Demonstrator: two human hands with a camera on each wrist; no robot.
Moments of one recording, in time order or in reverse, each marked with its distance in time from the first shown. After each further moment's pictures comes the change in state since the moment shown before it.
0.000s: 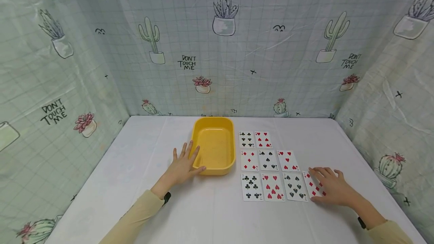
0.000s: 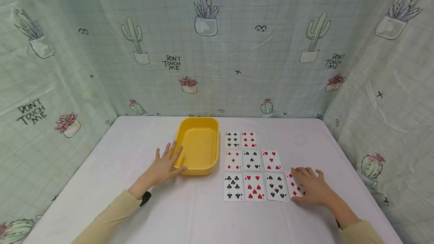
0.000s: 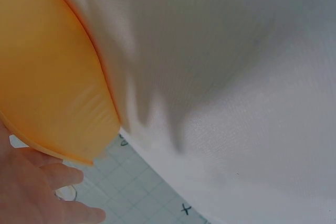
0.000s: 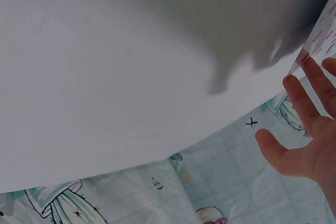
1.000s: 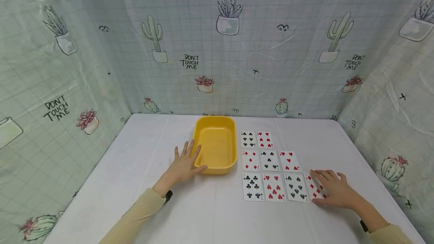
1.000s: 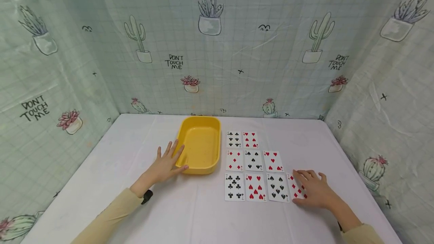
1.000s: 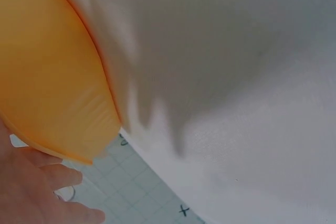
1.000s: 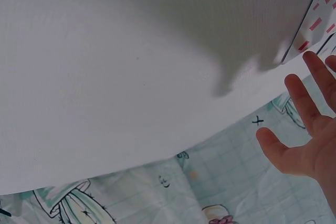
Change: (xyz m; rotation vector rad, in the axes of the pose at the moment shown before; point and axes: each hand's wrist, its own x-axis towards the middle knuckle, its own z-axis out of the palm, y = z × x) left_hand 0.002 0.000 0.003 0.048 0.007 -0.003; right_hand -0.003 0.003 0.004 0.064 -0.019 0.026
